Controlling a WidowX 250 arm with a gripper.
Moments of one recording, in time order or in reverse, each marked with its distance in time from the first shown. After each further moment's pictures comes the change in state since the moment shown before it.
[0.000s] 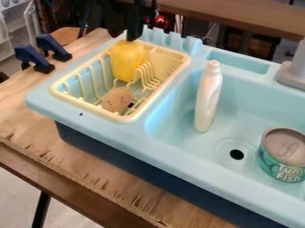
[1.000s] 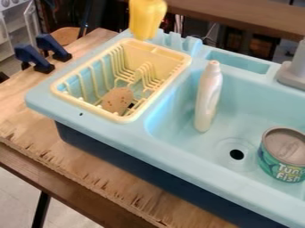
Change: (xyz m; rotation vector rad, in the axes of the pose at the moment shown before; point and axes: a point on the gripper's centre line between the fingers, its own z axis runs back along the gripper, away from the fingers) arm -0.002 -0.050 0.068 0.083 -0.102 -0.090
